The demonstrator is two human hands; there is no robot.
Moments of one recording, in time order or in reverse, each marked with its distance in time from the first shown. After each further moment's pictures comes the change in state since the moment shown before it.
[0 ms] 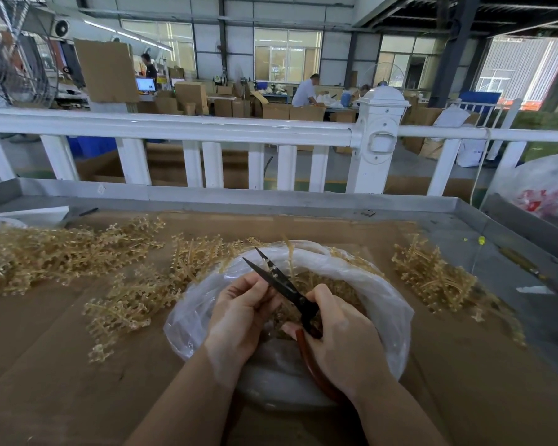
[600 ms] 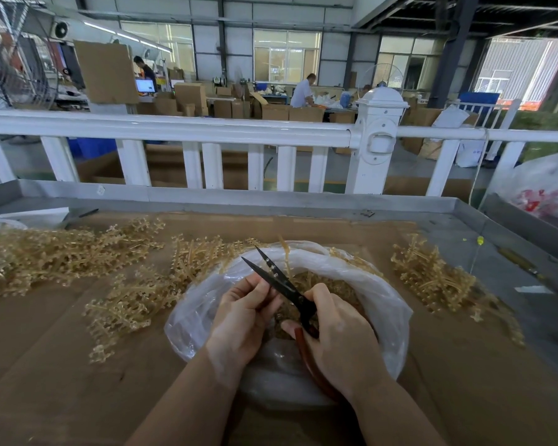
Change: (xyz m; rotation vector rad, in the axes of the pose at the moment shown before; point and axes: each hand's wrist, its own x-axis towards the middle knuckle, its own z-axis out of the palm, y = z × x) left_hand -0.001 -0.001 0.001 -0.052 -0.008 -0.040; right_hand 0.000 -0.001 0.003 -0.020 -0.013 -0.009
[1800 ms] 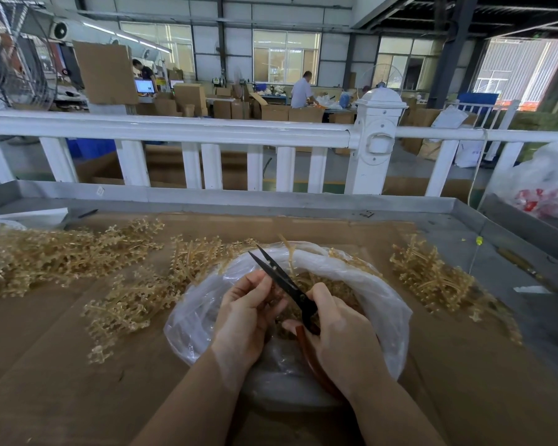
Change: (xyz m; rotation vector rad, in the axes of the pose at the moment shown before) left_hand 0.003 -0.007 0.000 -0.015 -0.037 0.034; right_hand 0.003 -0.001 -0.006 -0.010 -0.057 0.030
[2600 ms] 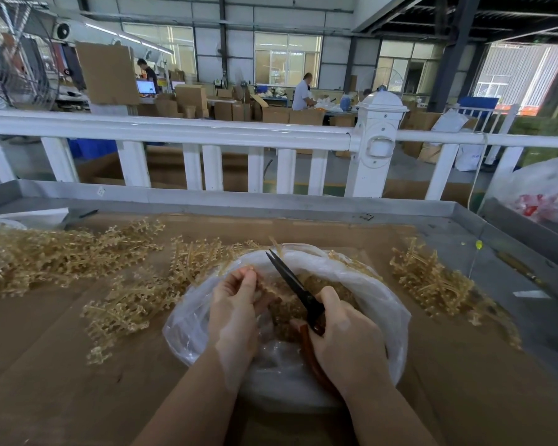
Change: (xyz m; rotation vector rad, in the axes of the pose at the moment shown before) left_hand 0.006 0.002 0.004 0.186 0.286 0.185; right_hand -0.001 0.004 0.002 -0.097 0.031 0.086
